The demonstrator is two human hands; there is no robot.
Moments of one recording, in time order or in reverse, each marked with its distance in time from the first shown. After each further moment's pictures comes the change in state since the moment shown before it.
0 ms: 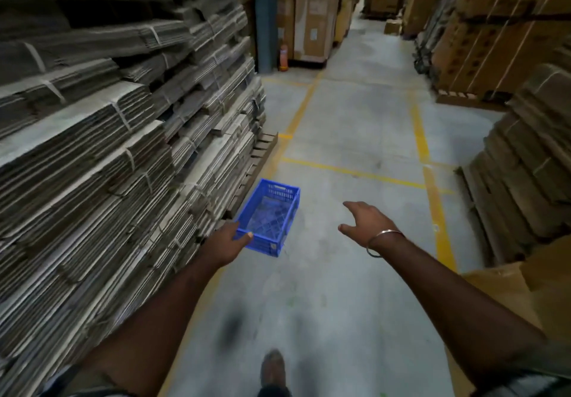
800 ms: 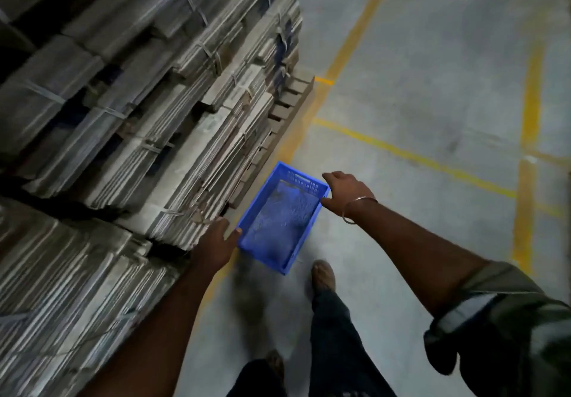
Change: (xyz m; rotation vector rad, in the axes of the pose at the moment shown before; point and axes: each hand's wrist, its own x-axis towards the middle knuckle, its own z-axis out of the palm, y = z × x) left_hand 0.505 -0.066 -0.002 -0.117 0.087 -0.496; right_hand 0.640 -0.010 0.095 -0.123 -0.300 -0.218
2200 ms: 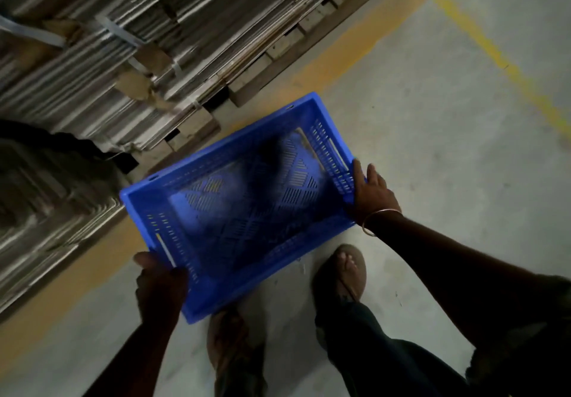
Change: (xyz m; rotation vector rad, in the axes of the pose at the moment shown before) left_hand 0.193 -0.359 0.366 -0.244 0.358 -0.779; right_hand 0.298 0.079 0.503 -0.206 -0.257 0.005
